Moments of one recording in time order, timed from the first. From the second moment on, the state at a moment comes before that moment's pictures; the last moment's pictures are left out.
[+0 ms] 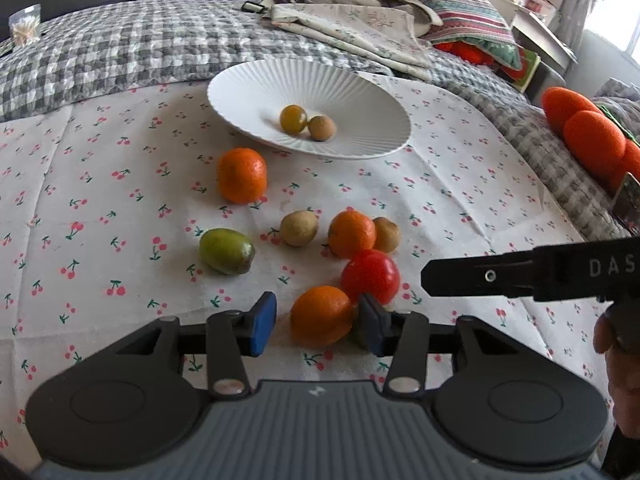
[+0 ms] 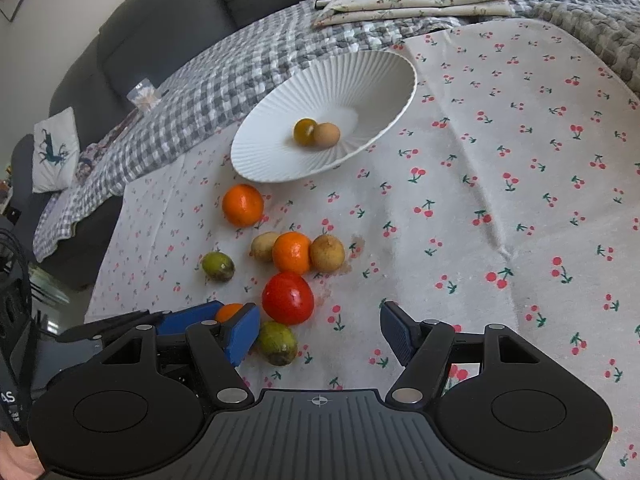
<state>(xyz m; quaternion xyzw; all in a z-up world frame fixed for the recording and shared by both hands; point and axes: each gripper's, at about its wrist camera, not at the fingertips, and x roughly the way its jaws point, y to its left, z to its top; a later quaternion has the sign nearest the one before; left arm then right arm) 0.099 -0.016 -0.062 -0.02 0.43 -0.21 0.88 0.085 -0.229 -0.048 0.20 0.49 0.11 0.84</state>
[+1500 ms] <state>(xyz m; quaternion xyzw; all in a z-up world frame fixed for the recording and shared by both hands) 0.101 0.015 -0.040 -0.04 0.44 -0.16 0.88 0.100 -0.203 -0.057 0.17 0.47 0.14 0.85</state>
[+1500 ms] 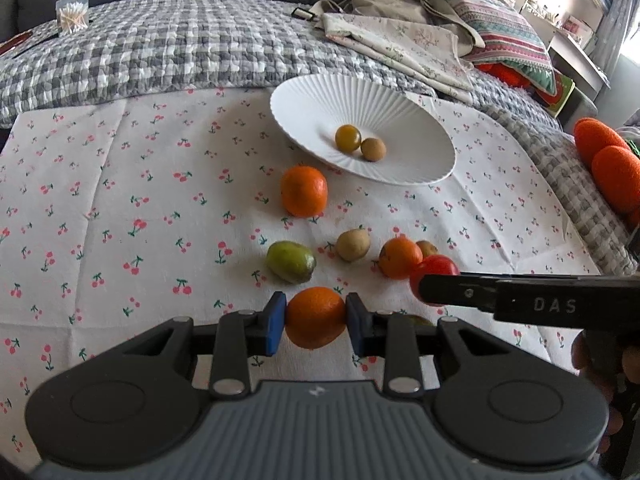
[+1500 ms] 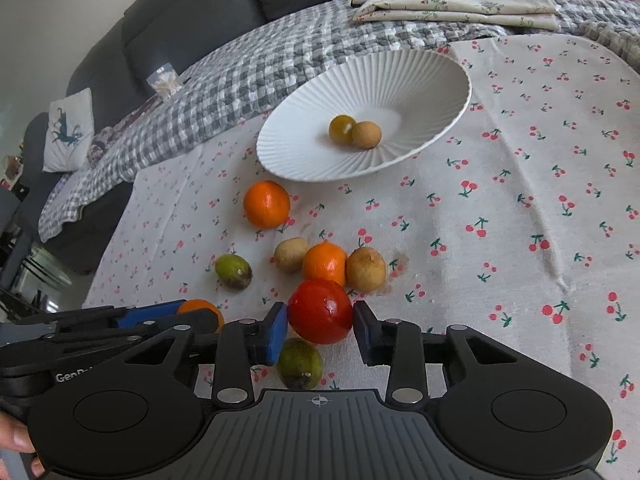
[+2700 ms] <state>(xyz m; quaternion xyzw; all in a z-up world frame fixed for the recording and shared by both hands) 0.158 -0.028 -0.014 0.00 0.32 -0.17 0.93 0.150 -0.247 -0.014 0.17 0.40 0.10 0.89</state>
